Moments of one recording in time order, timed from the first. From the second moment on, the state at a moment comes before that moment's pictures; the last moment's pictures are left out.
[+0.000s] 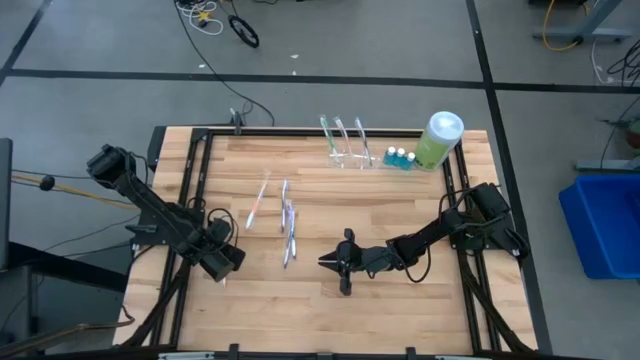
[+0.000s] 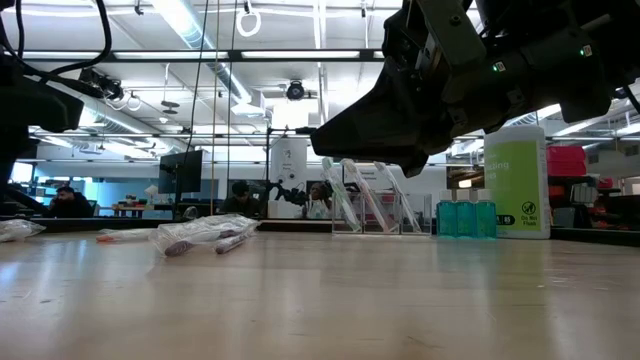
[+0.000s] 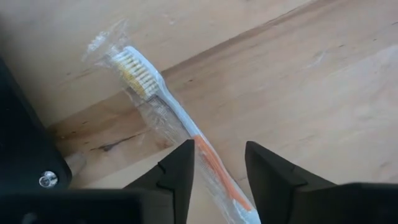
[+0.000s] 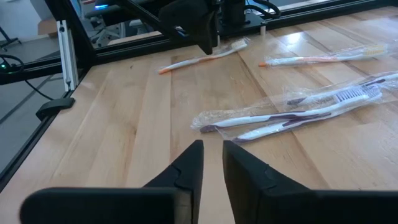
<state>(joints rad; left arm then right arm) -0.69 1.25 0.58 -0.92 -0.20 -1.85 0.40 1.92 0.76 0.83 0.39 0.32</state>
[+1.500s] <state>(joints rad) -0.70 1.39 0.59 -0.84 -0.15 -2.06 0.40 1.92 0.76 0.84 0.41 0.32</state>
